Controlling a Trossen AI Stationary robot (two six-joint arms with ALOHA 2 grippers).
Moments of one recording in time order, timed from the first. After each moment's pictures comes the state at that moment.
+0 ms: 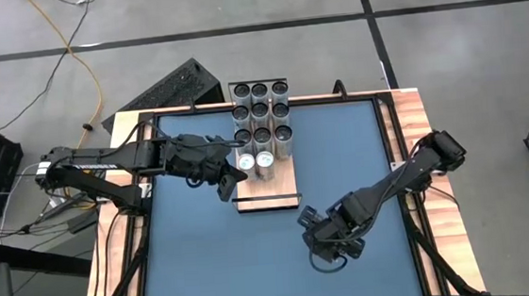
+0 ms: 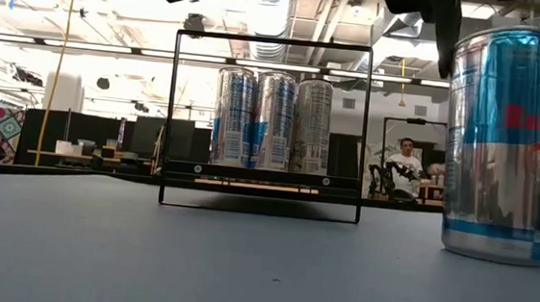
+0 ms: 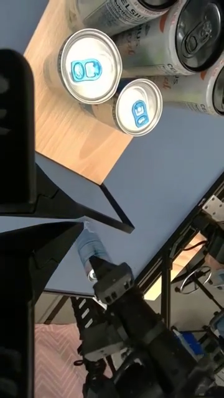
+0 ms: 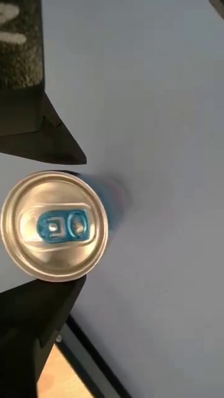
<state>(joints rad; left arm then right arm) -0.03 1.25 1.24 -0.48 -0.04 -0.67 0.49 1.73 1.45 -1.01 0.00 -0.44</state>
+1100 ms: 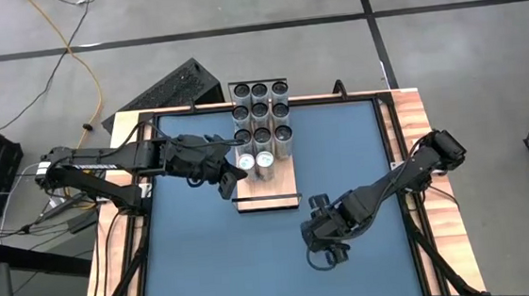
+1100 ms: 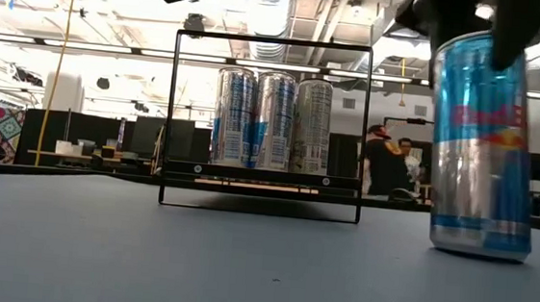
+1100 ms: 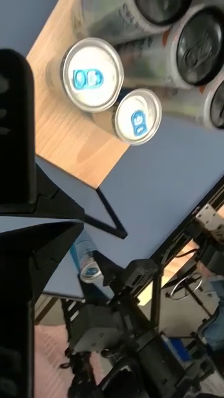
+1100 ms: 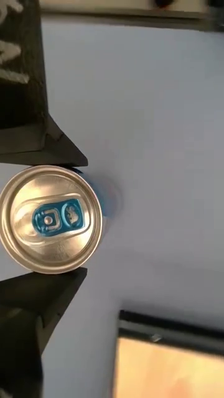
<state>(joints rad) -0.03 1.25 1.24 -0.48 -0.08 -0.72 0.47 1.73 1.44 -0.98 0.09 0.30</state>
